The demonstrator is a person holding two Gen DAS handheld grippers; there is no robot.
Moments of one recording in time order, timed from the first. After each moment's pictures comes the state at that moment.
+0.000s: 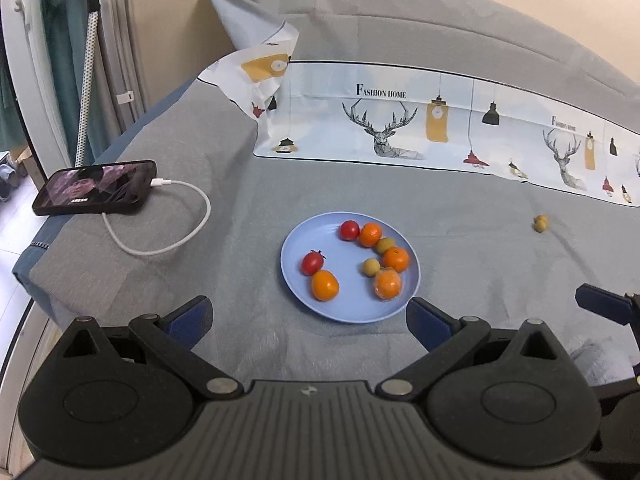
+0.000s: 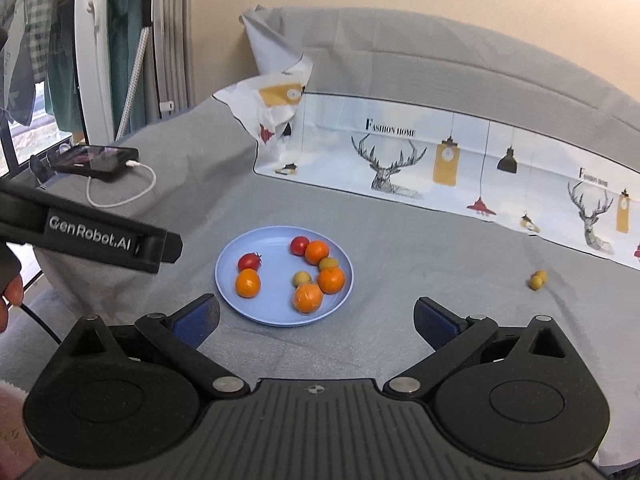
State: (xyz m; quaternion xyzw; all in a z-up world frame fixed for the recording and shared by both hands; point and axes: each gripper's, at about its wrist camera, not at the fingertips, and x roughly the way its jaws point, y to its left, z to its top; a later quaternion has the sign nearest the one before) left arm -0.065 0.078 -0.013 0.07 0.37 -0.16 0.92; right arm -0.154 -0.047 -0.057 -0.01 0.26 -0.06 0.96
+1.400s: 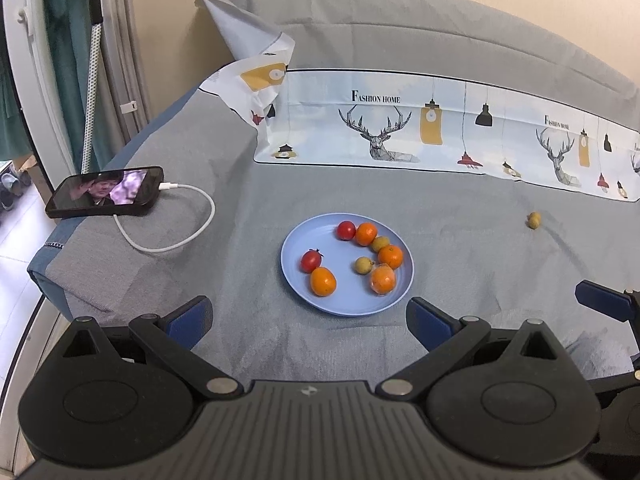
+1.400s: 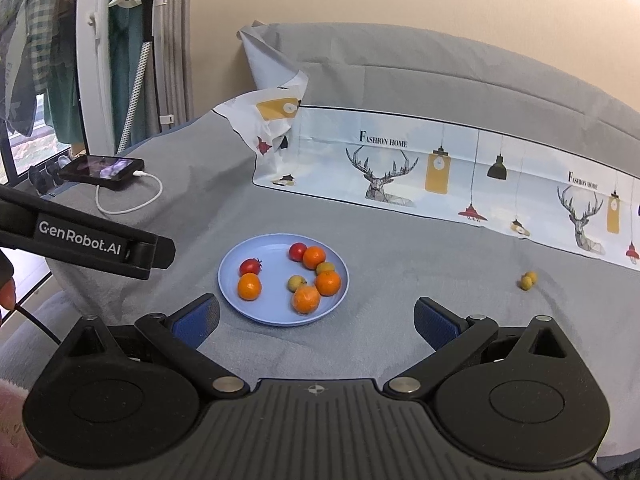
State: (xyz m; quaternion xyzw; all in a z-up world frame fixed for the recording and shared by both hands) left arm -0.085 0.082 -0.005 0.08 0.35 -0.16 0.92; right arm -0.174 -0.043 -0.056 0.00 0.25 -0.07 0.97
